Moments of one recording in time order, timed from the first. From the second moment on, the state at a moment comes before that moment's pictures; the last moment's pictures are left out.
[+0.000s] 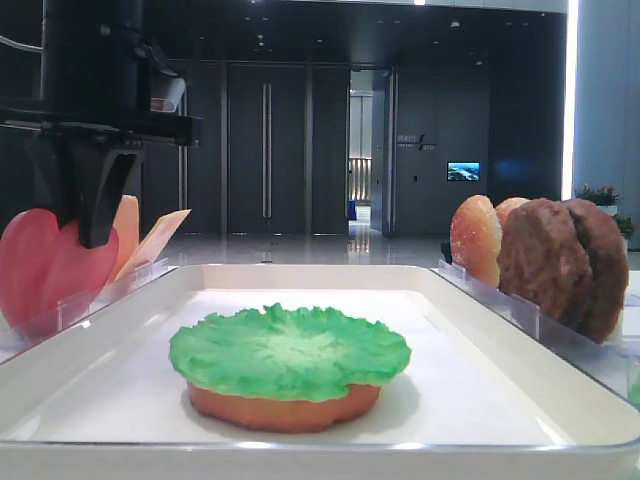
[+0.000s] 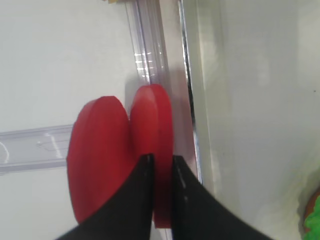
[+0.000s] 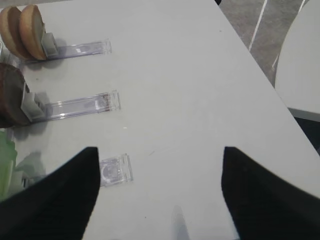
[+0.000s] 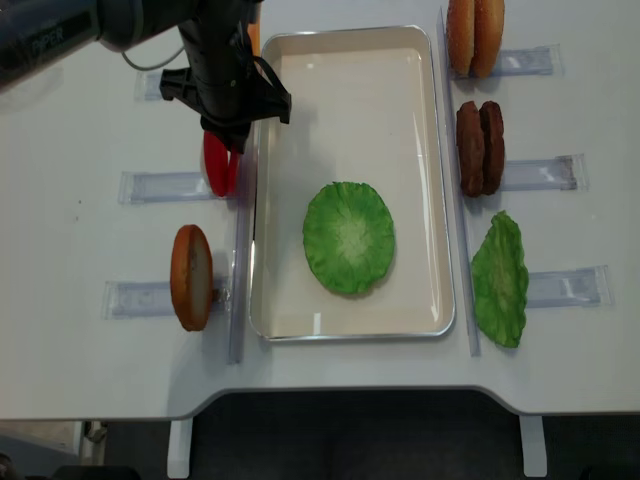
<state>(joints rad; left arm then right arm) -0.52 1.90 -1.37 0.21 1.03 -0.49 0.00 -0.01 -0.51 -0.13 1.14 0.13</state>
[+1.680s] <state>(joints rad) -0.52 1.74 -1.52 -0.12 1.22 -0.27 0.00 -0.01 -0.51 -0.13 1.14 0.13</state>
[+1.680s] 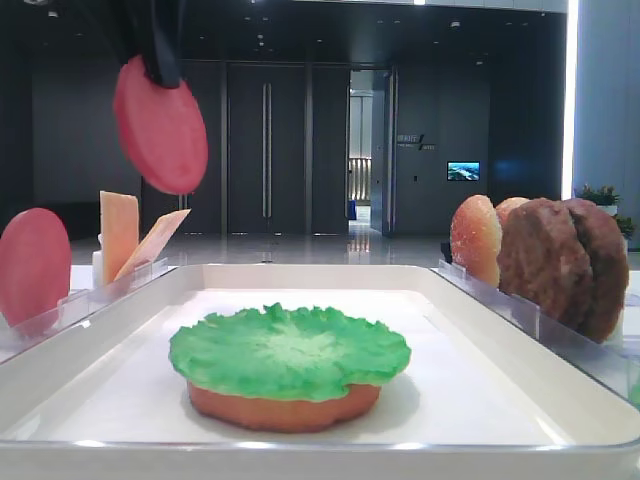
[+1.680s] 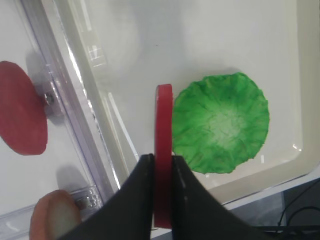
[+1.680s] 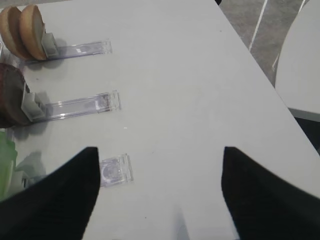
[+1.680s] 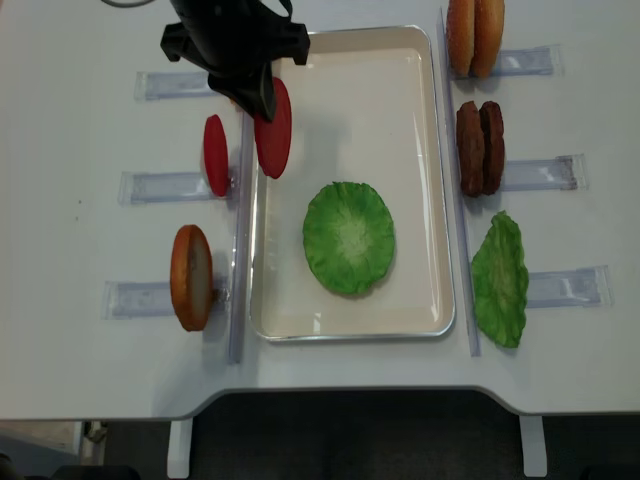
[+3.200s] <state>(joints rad) -0.46 1.68 -0.89 -1.17 0.79 0.70 0.00 -0.01 -0.51 -0.13 1.14 0.13</state>
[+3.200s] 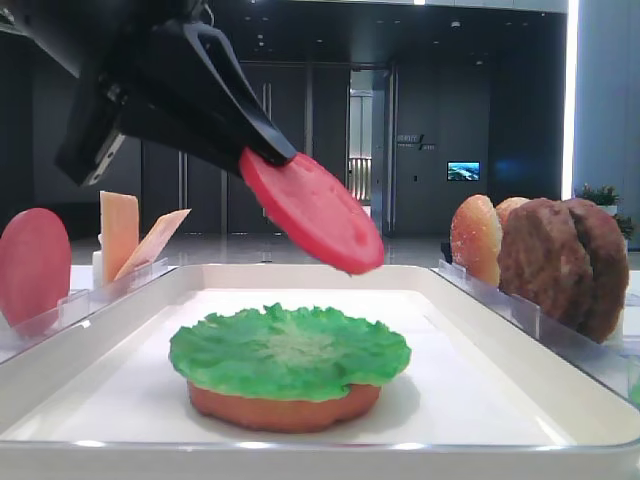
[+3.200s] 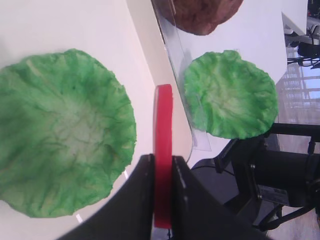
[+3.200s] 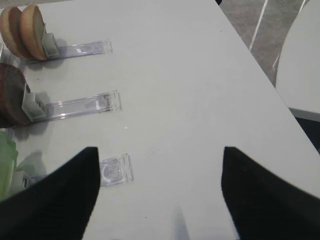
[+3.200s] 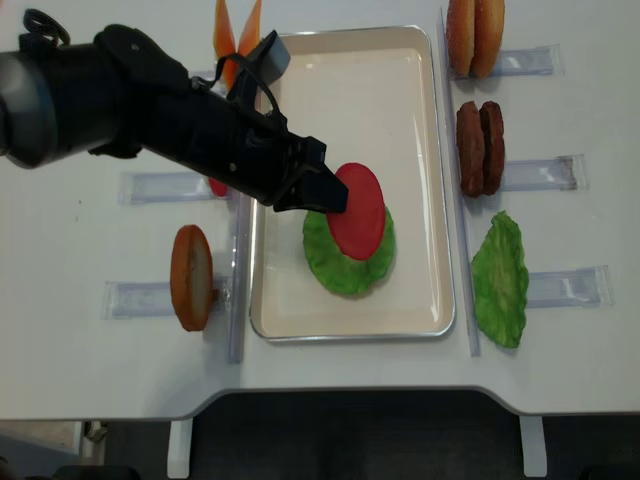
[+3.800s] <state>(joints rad) -0.46 1.77 -0.89 -1.21 0.77 0.76 0.00 -0.01 -0.51 -0.13 1.14 0.13</state>
